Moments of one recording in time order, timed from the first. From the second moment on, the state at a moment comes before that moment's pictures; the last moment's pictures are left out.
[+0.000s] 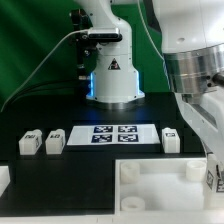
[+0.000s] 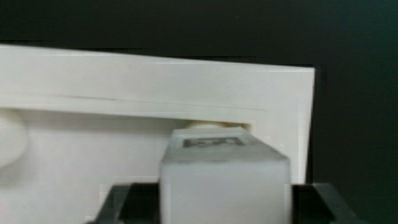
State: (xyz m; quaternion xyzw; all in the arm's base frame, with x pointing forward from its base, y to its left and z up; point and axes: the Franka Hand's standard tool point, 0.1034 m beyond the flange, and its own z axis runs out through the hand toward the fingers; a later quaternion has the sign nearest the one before) arm 0.632 0.121 0.076 -0.72 0.69 0.06 0.09
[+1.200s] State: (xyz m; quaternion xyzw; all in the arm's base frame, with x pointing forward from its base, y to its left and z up) arm 0.634 0.119 0.078 -1.00 -0.02 -0.01 0.05
